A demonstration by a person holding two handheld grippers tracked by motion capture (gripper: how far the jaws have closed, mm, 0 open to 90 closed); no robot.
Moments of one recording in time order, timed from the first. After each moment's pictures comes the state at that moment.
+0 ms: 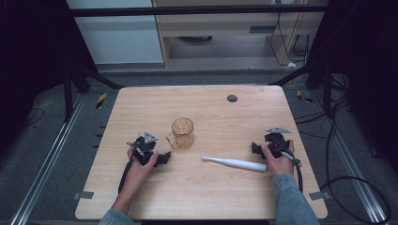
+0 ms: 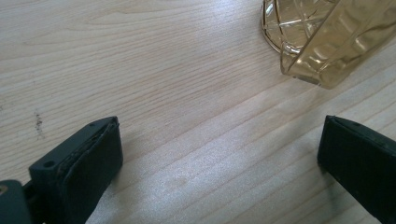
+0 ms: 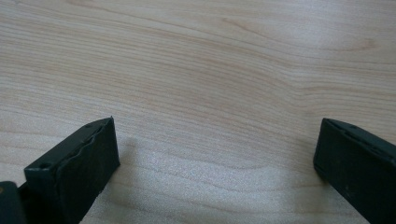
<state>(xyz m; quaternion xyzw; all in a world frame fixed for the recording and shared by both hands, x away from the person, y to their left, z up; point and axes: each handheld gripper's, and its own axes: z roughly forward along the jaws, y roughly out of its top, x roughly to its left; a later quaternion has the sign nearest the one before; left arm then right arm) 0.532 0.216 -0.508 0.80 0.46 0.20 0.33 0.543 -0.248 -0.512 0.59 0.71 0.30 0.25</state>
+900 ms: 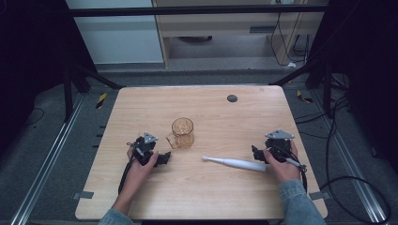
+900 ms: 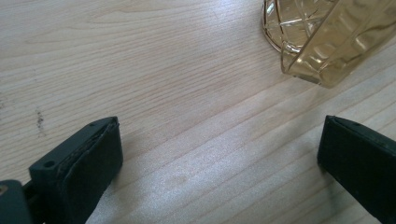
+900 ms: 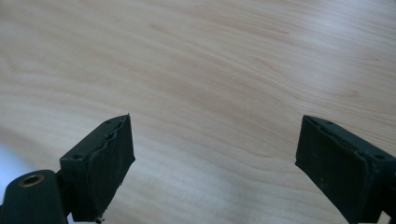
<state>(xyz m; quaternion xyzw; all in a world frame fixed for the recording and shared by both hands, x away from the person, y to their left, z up) 0.531 0.216 -0.508 0.80 0.46 0.20 0.33 0.500 -0.236 -0.472 0.50 0.76 0.32 0.28</state>
